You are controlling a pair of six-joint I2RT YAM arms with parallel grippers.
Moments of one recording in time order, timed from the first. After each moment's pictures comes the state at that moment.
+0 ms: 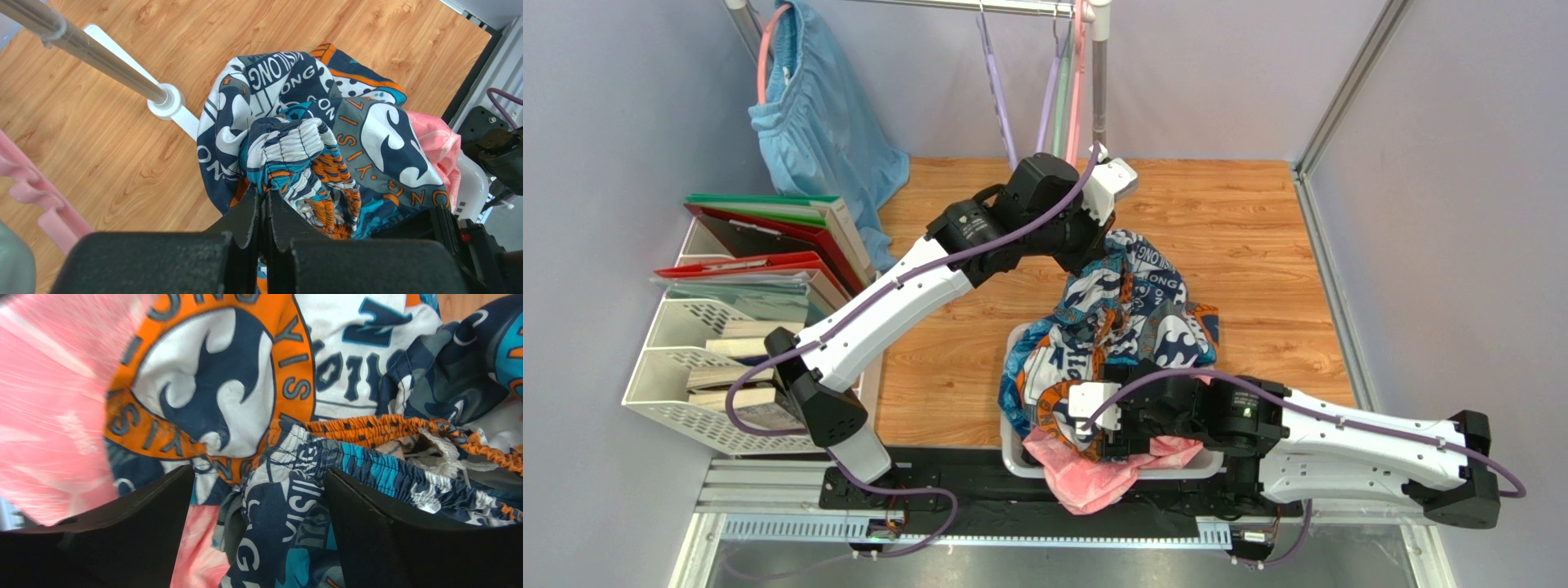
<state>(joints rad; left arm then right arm) -0.90 1.65 1.88 -0.78 0.10 0.00 1.31 0.87 0.82 -0.73 0.13 -0.39</state>
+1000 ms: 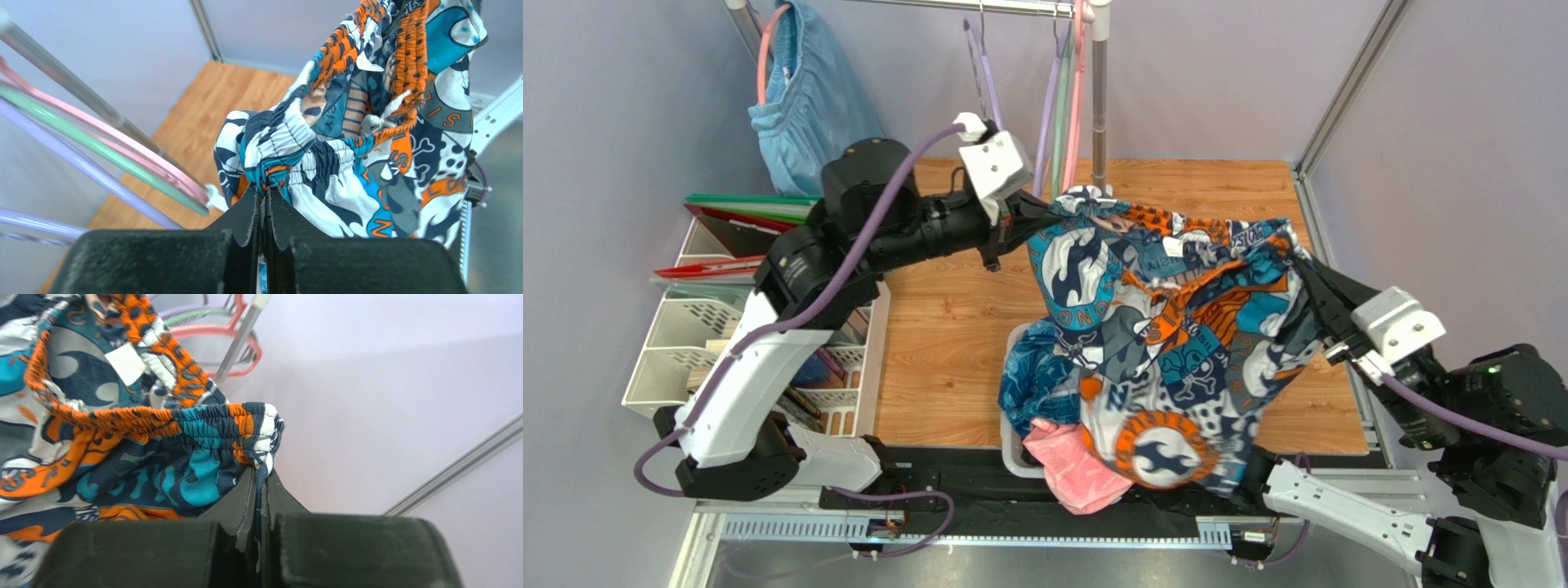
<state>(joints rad) -0.89 1.32 1.95 -0.78 0.26 0.19 0.97 0.52 1.37 -0.64 0.36 -0.67</state>
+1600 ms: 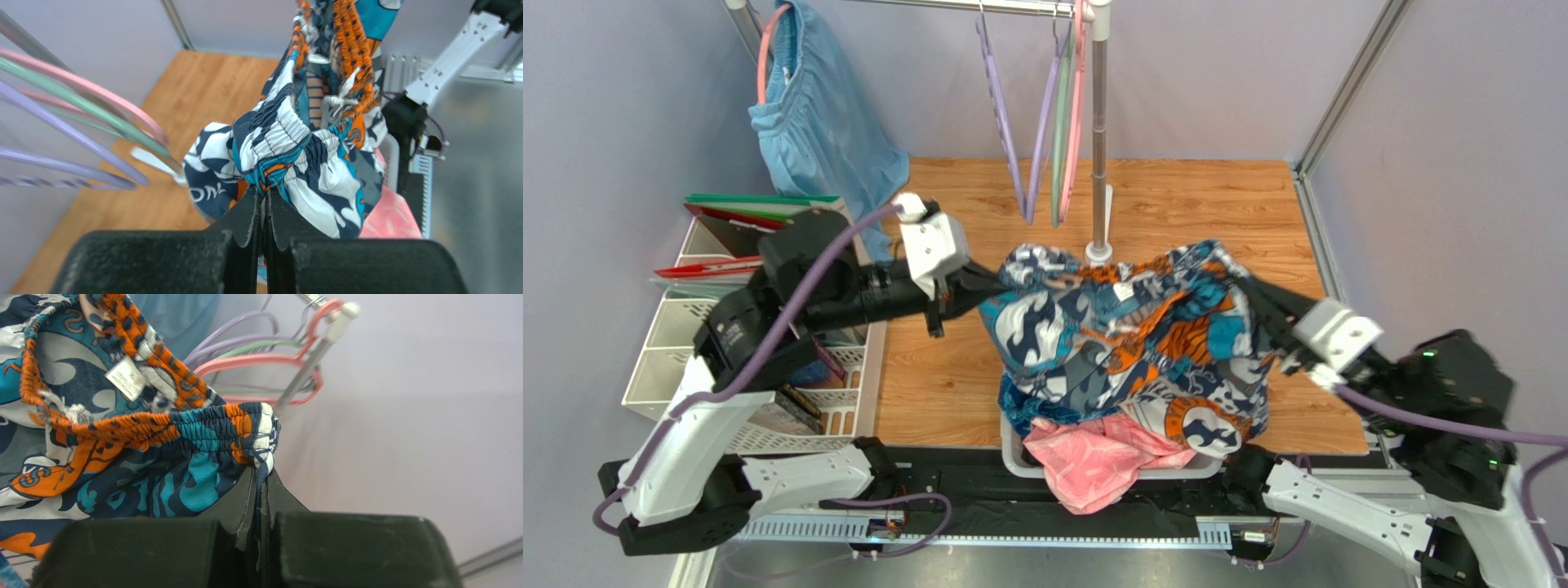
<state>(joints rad) -0.89 1.07 1.77 -0.81 0.34 0.22 0.95 0.55 1.34 -0.56 0.15 -0.64</state>
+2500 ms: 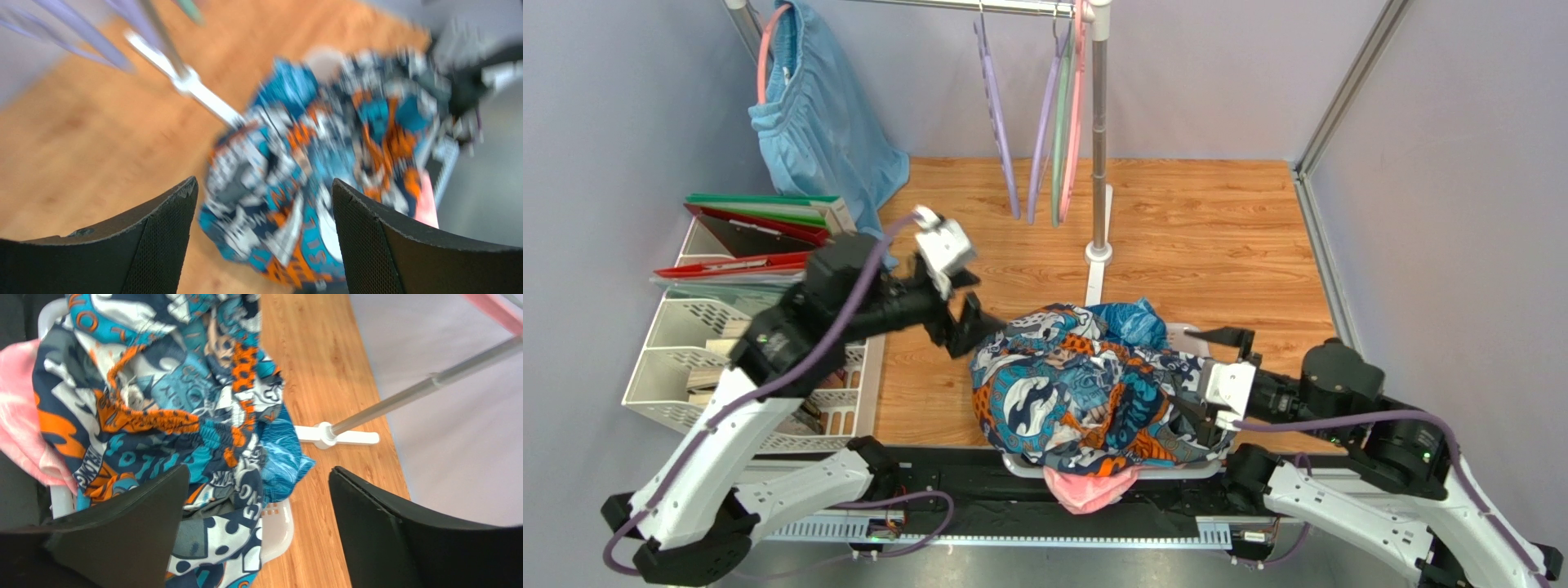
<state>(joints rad) -0.75 0.90 1.29 -0.81 0.31 0.09 0.94 0.43 0.98 -0.88 -0.14 -0.65</state>
